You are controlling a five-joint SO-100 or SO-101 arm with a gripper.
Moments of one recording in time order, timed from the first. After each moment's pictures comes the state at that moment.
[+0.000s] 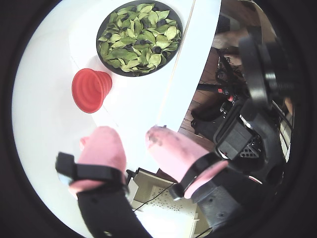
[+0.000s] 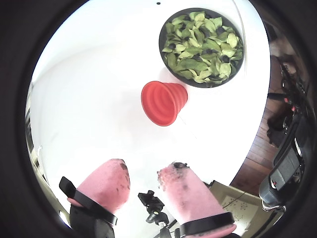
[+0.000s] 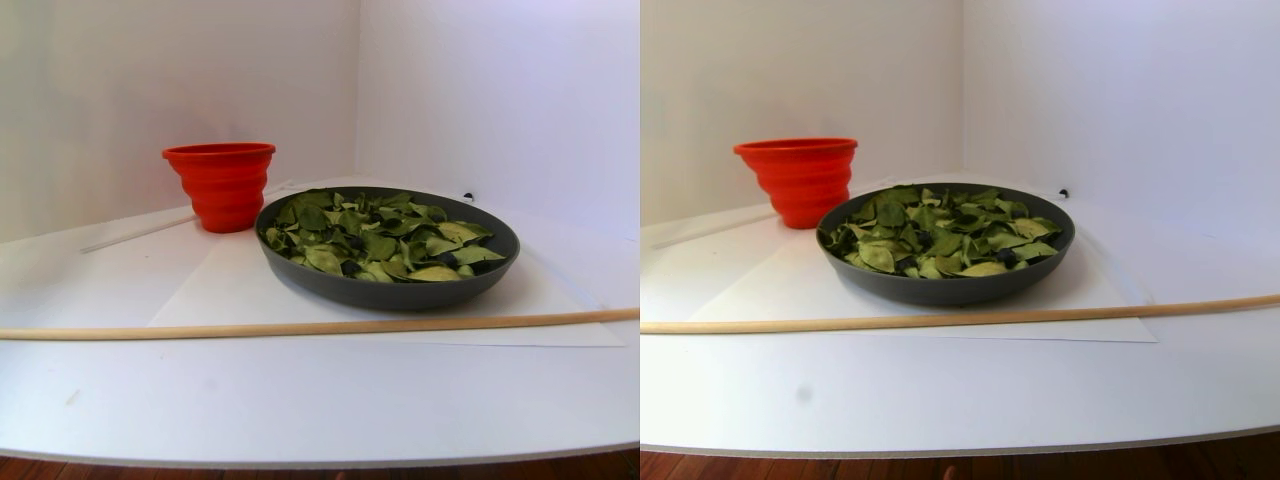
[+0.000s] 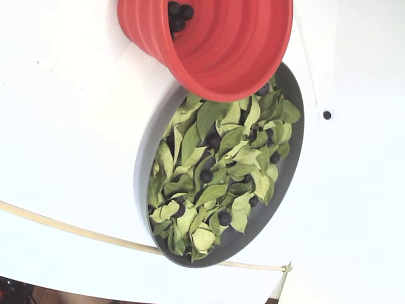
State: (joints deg) arm 8.8 191.6 105.1 100.8 -9.1
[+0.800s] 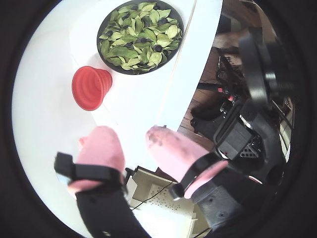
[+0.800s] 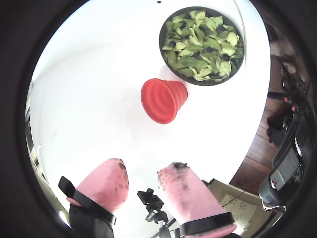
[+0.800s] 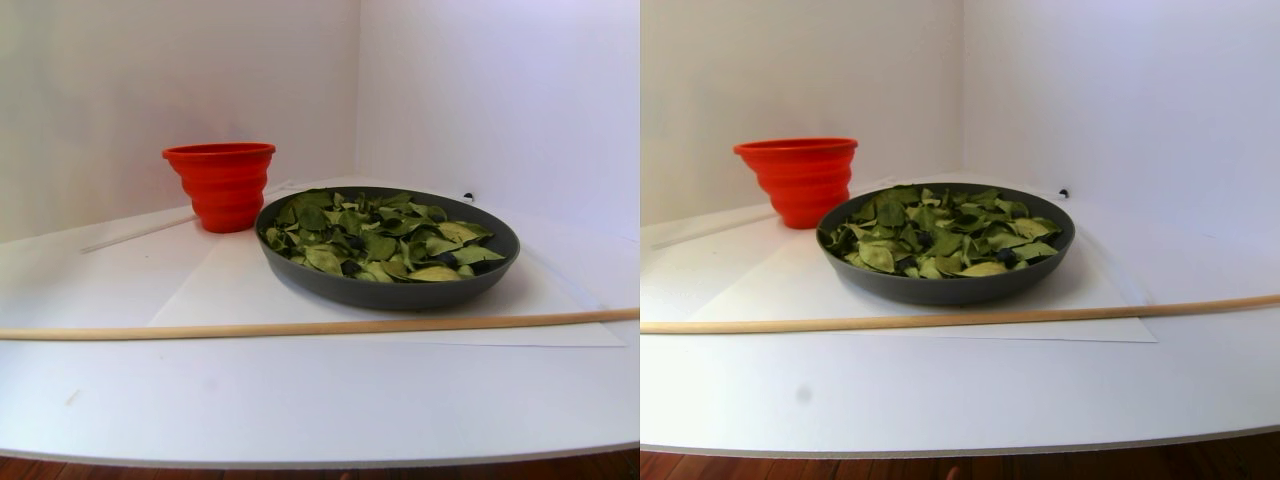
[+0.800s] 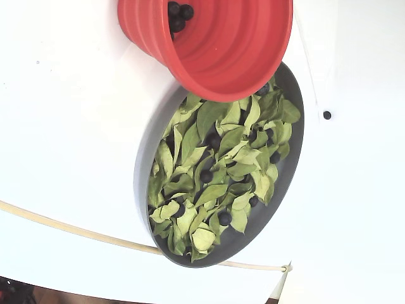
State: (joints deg) arm 7.7 191.6 105.1 100.8 -9.1
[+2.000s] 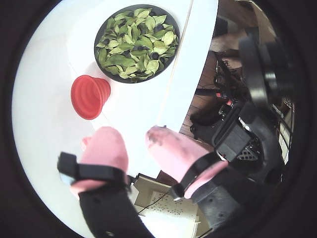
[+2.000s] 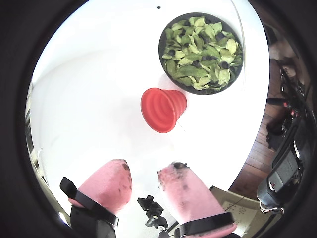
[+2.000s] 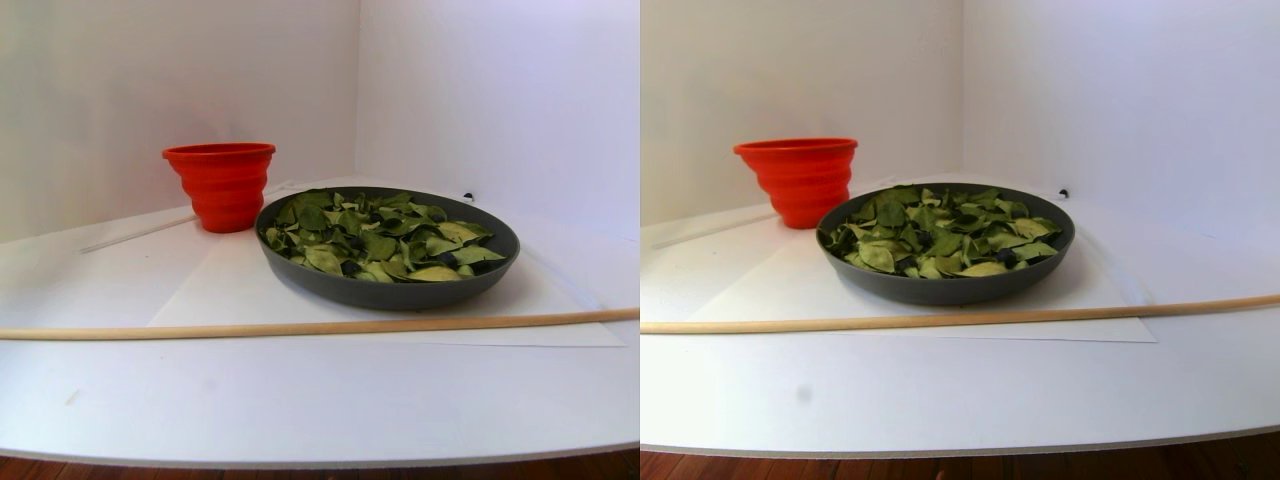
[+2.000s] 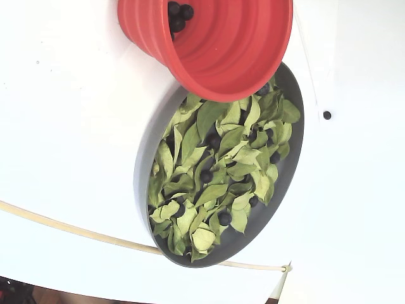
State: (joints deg) arm 11.5 191.6 105.1 100.4 -10.7
